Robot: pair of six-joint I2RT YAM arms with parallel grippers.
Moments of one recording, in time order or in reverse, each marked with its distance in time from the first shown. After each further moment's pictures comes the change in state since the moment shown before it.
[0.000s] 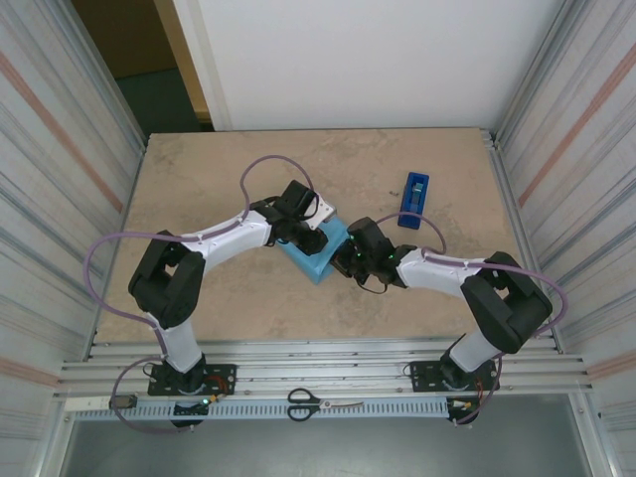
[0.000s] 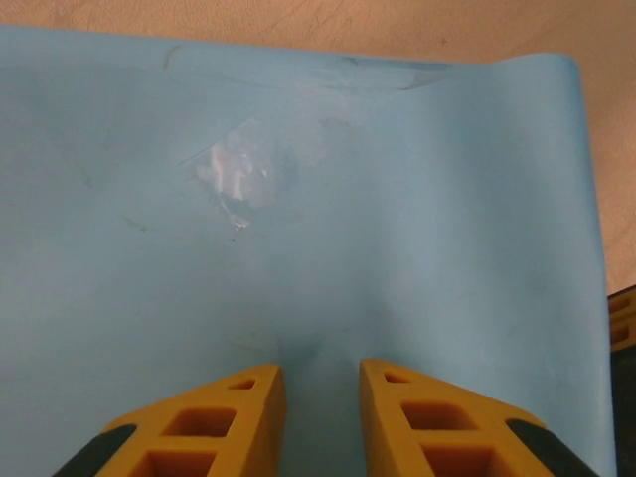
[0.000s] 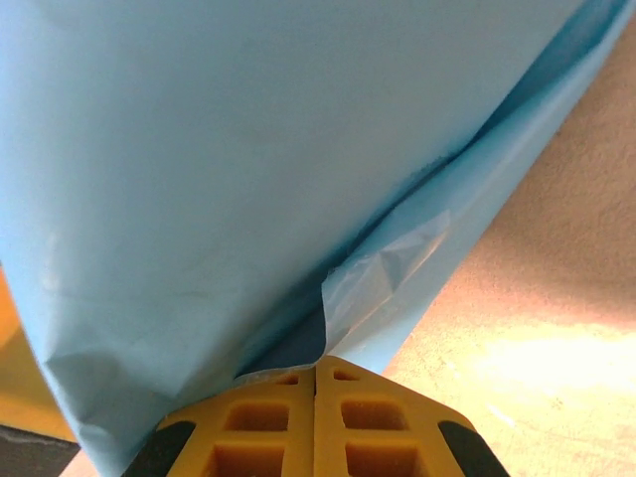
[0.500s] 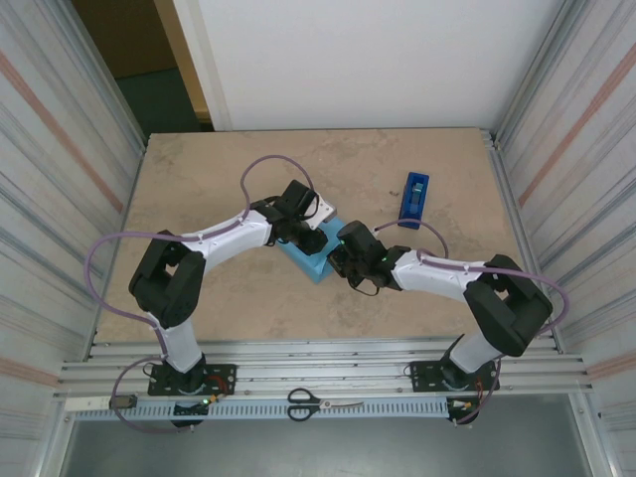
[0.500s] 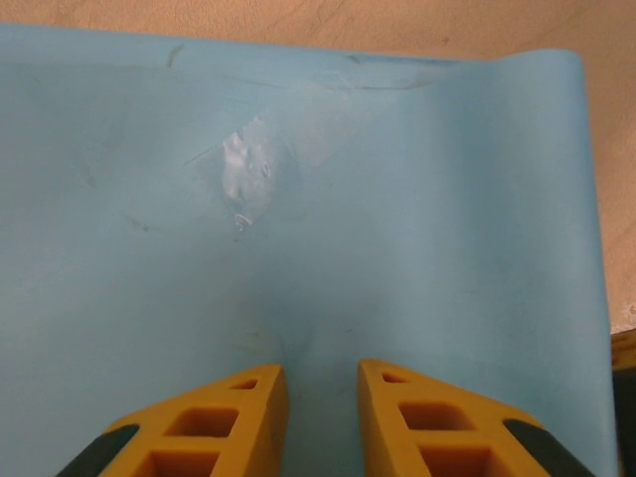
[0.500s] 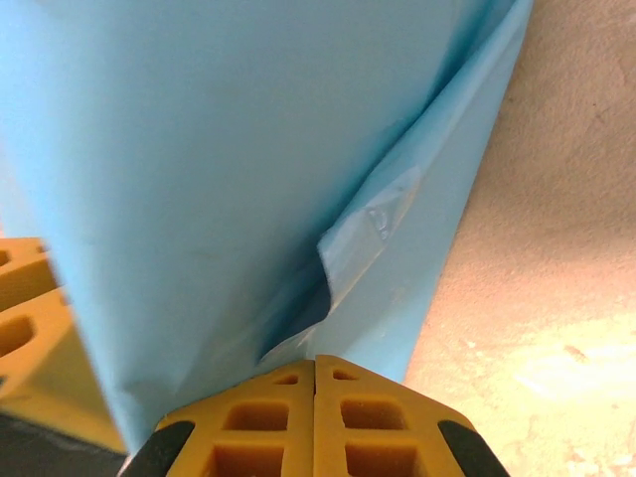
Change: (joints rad) left arm 0.000 0.004 0.004 -0.005 -0.002 0.000; right arm 0.067 -0.026 0.031 -0.061 0.159 0.227
